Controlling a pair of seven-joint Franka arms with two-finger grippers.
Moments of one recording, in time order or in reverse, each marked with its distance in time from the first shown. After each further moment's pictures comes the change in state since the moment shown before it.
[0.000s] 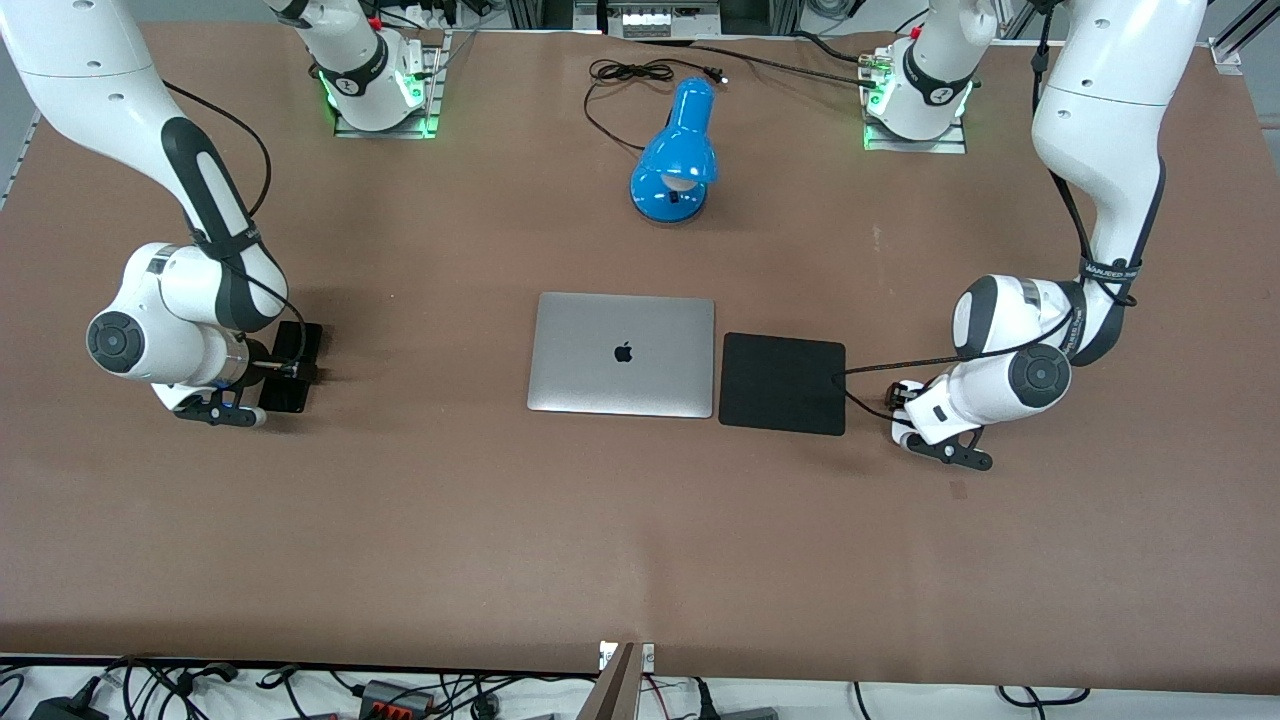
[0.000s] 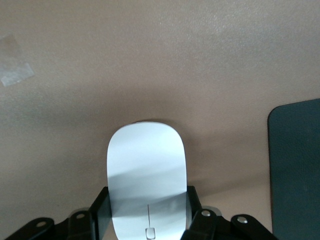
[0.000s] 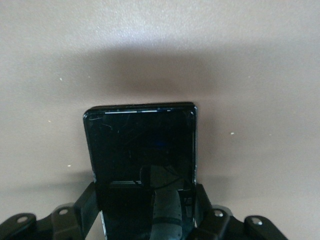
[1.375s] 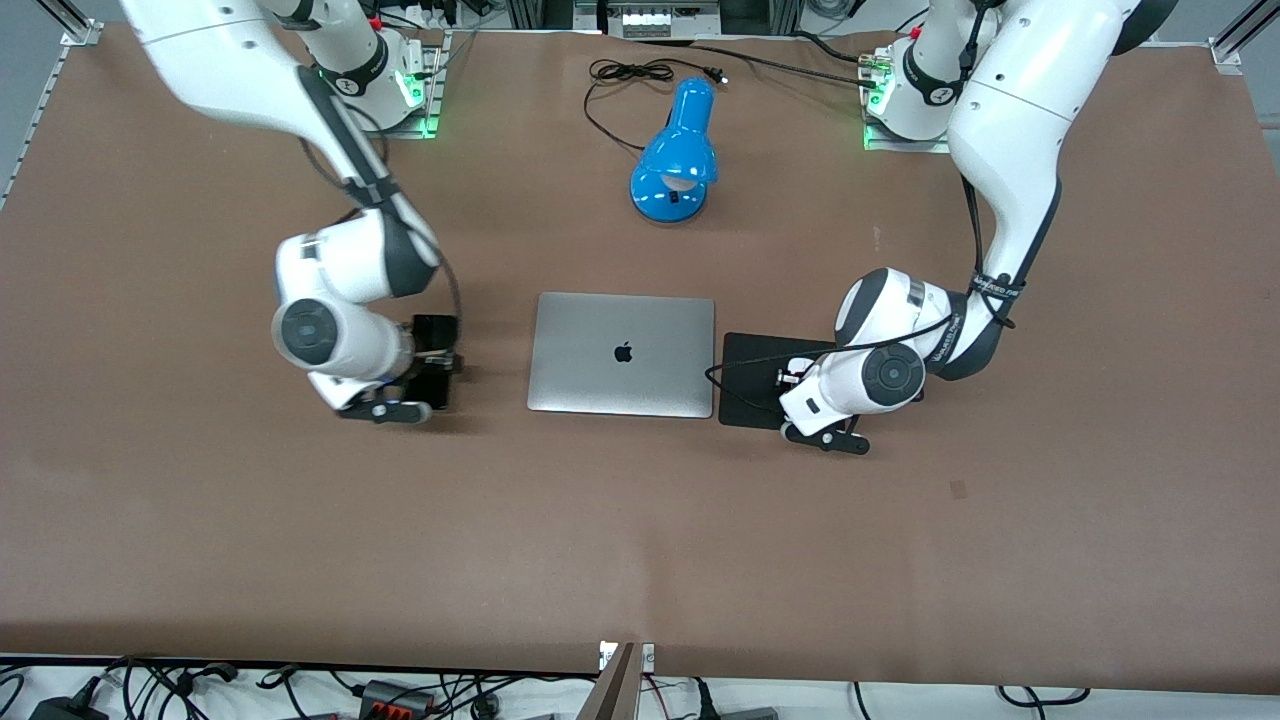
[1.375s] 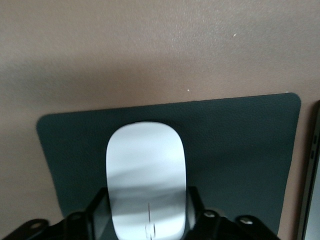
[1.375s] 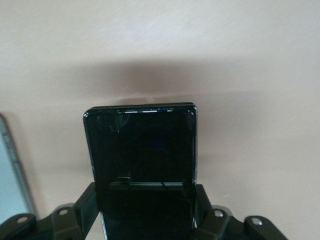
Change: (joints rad) left arm -0.125 0.094 -0.163 0.156 -0.001 -0.150 -0.370; right arm 0.330 -0.026 0.132 0.108 0.028 -0.111 0.413
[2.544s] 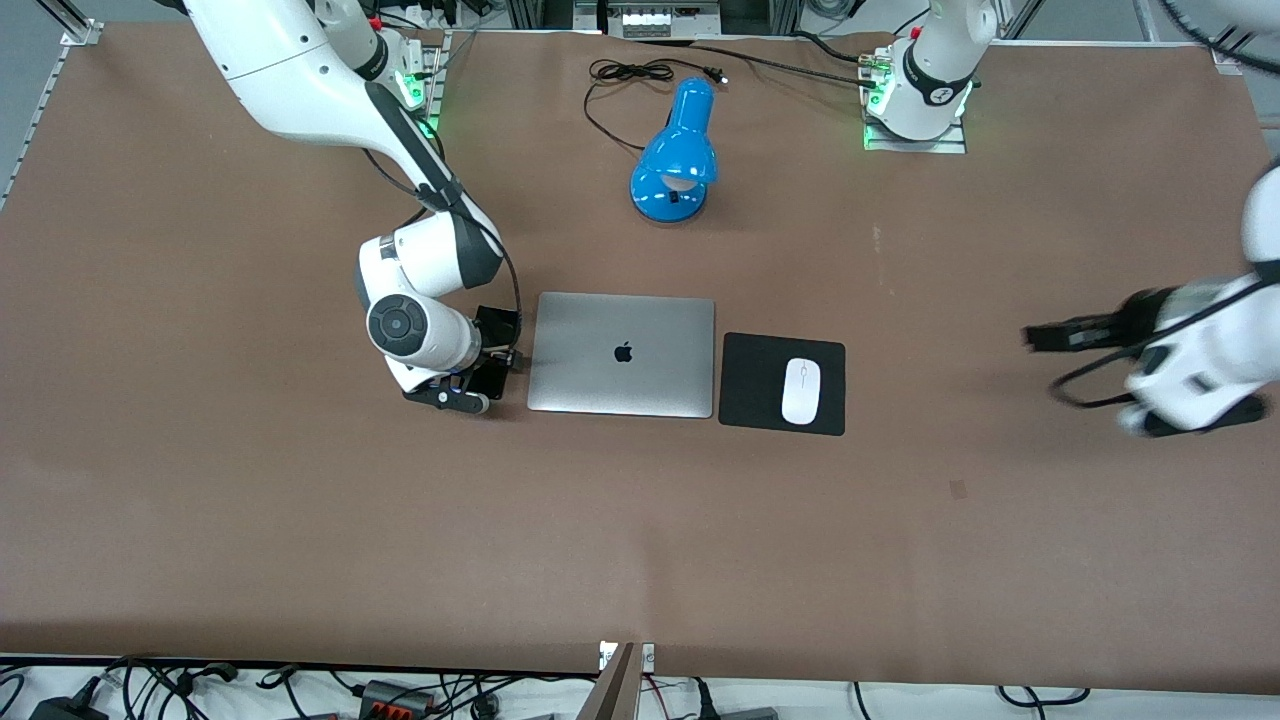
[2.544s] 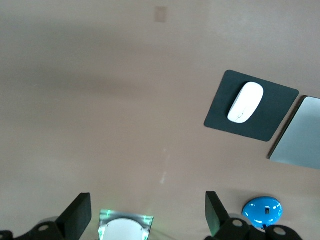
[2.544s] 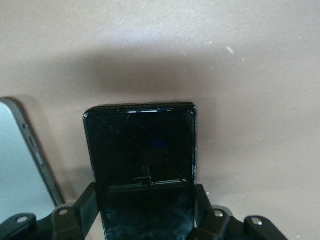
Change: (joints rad) left arm 0.339 -0.225 0.017 0.607 0.002 -0.975 -0.026; right arm 0.097 0.081 -0.001 -0.001 0.059 0.081 0.134
